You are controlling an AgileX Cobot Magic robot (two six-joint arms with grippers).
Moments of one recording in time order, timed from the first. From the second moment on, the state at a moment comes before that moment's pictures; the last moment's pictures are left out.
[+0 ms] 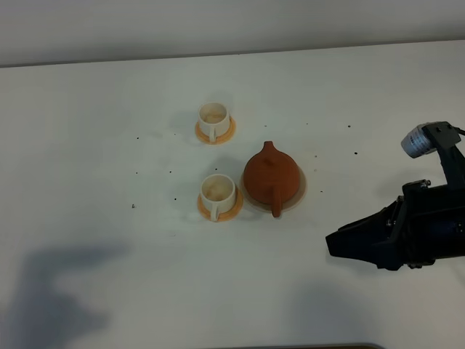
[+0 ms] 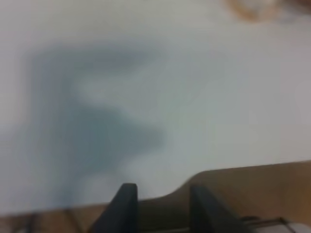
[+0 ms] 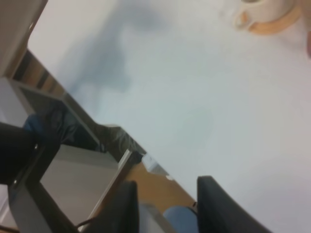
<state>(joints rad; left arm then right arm) 0.07 0.51 -0.63 -0.16 1.16 0.09 0.39 1.22 -0.59 1.19 0.86 -1.10</state>
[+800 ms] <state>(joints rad) 0.07 0.09 -0.51 -0.06 1.08 0.11 0.39 1.22 -0.59 1.18 0.84 -1.10</state>
